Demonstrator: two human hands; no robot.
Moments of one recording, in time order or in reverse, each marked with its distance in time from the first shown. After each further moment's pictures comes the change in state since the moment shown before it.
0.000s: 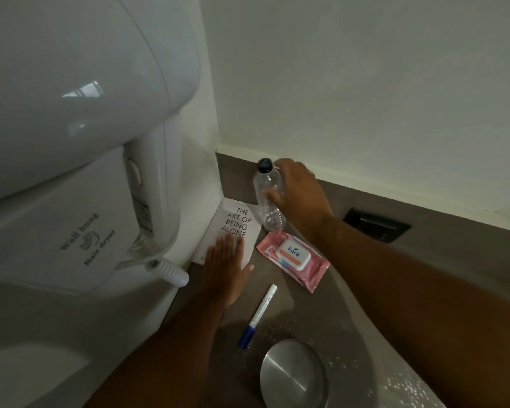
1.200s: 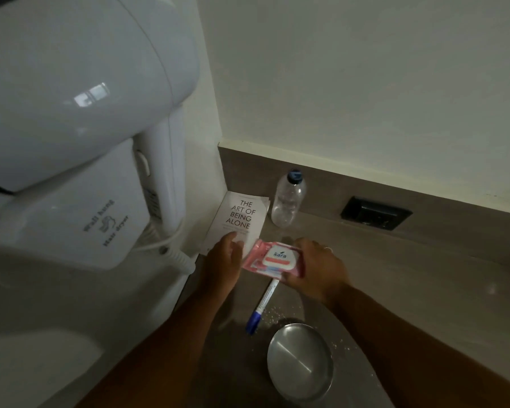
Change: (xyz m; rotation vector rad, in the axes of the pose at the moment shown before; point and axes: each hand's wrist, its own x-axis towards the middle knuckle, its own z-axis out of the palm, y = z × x) left_hand -0.032 0.007 -0.059 -0.717 0.136 -0.221; right_hand -0.130 0.056 0.052 -0.089 -0.269 0.230
